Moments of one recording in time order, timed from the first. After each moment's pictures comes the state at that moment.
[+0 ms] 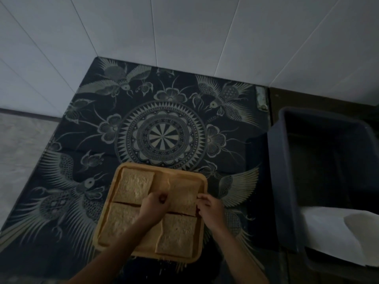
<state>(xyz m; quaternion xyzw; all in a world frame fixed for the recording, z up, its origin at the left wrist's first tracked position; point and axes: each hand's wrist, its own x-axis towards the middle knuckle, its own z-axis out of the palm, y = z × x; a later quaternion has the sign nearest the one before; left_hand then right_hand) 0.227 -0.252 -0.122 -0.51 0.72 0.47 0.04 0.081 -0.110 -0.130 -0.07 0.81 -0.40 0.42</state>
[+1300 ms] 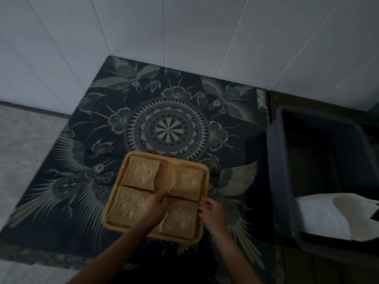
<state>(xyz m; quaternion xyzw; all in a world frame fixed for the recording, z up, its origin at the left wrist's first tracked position) 0.265 -0.207 -0.101 -0.51 0.69 0.52 0.00 0.121 -0.072 -0.124 -0.05 0.83 -0.39 0.40</state>
